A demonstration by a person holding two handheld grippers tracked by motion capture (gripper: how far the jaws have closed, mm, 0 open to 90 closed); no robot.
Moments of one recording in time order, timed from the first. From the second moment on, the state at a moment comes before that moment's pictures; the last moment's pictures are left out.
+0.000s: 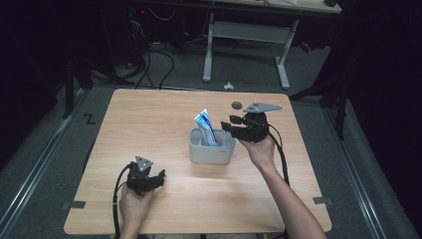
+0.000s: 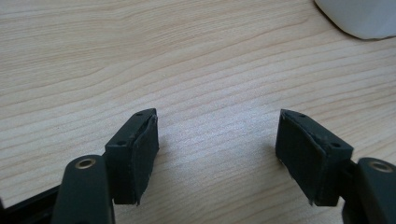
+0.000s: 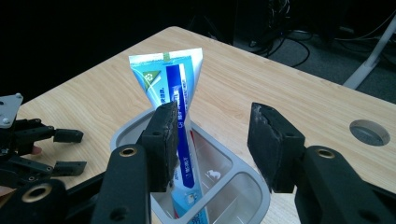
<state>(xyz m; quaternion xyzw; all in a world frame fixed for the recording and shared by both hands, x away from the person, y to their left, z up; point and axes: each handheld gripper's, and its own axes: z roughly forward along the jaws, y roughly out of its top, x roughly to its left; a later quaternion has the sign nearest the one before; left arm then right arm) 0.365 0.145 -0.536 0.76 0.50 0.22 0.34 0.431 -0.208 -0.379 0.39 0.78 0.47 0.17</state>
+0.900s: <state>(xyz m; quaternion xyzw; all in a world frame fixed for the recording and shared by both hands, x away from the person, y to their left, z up) 0.365 0.145 -0.536 0.76 0.50 0.22 0.34 0.416 -0.238 -0.368 0.39 0.76 0.49 0.18</state>
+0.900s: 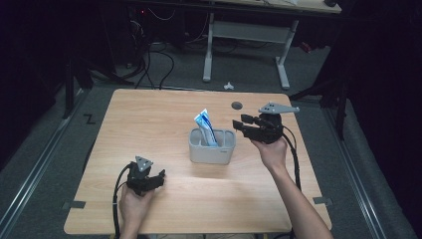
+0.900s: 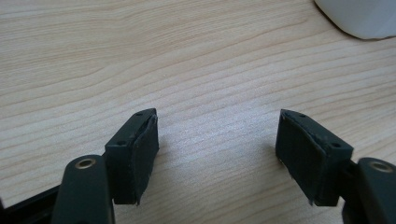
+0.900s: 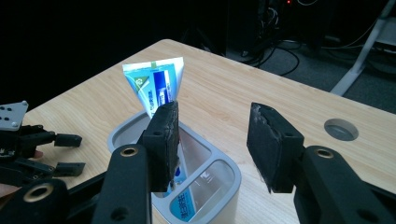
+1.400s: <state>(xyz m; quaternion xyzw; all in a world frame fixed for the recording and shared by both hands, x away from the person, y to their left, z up) 0.365 0.145 -0.536 0.76 0.50 0.22 0.34 0.409 -0.257 -0.374 0.41 0.74 0.50 0.18</state>
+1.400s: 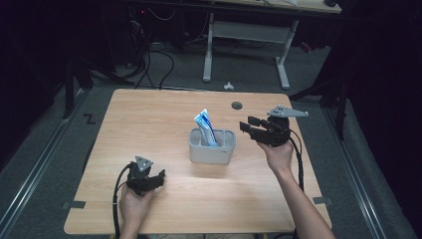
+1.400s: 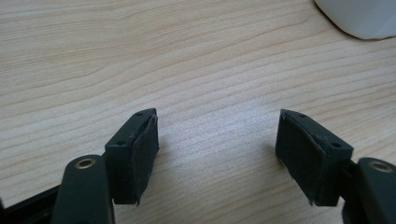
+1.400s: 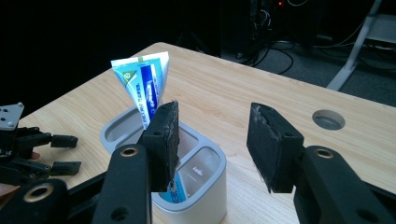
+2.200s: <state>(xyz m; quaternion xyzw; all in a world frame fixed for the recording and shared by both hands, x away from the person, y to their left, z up) 0.365 0.145 -0.536 0.76 0.50 0.22 0.34 0.393 -0.292 -0.376 0.43 0.72 0.50 0.19</state>
